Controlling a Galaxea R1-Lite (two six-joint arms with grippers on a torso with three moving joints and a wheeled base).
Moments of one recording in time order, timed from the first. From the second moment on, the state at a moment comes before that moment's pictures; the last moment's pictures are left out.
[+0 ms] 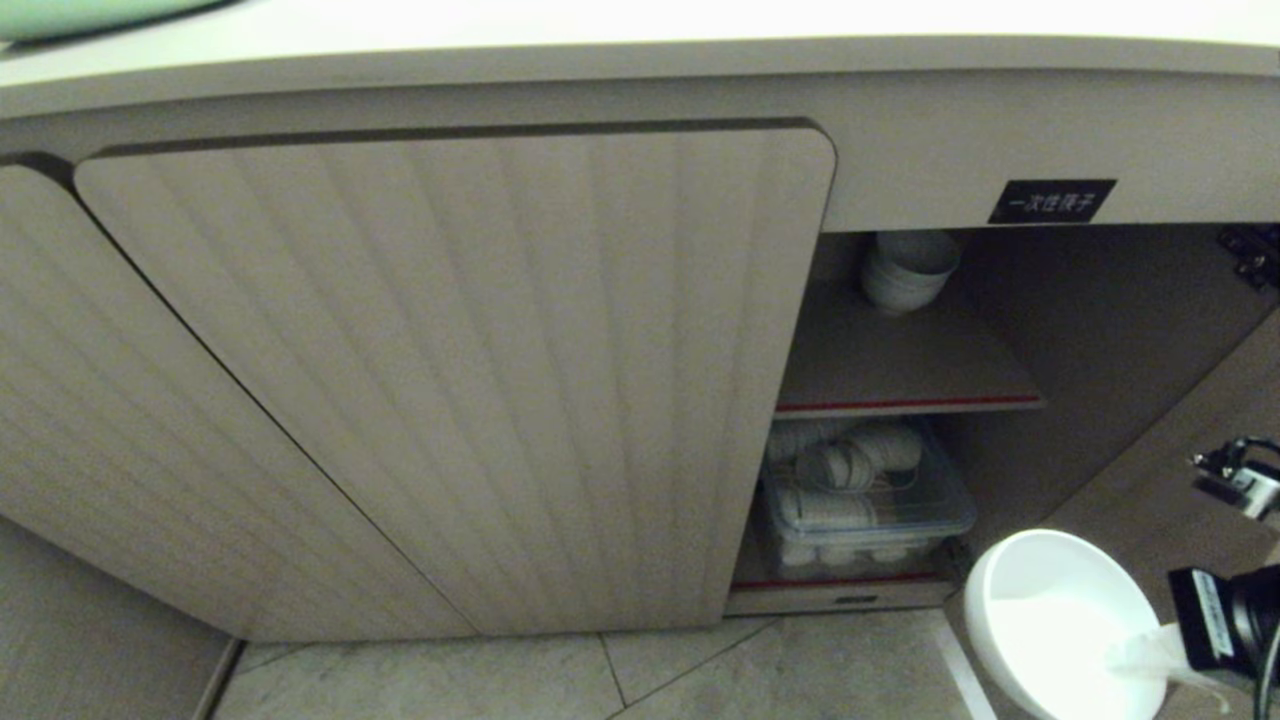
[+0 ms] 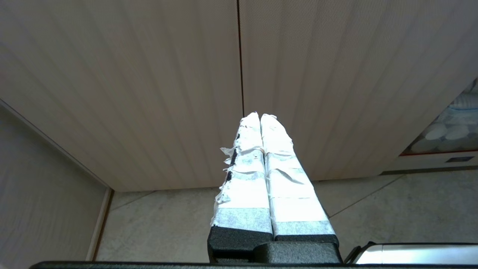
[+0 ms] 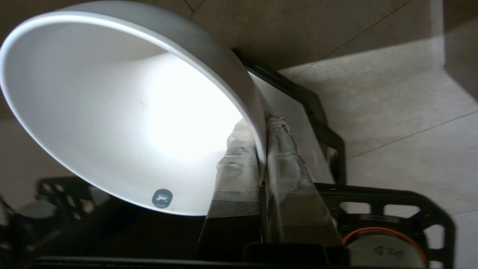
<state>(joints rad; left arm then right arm) 0.00 0.00 0.00 0.00 -0.01 0.02 0.14 1.24 -0.79 0.57 0.21 0.42</state>
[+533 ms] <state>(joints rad) 0.00 0.00 0.00 0.00 -0.01 0.02 0.14 1.15 -0.67 0.58 0.28 0.24</state>
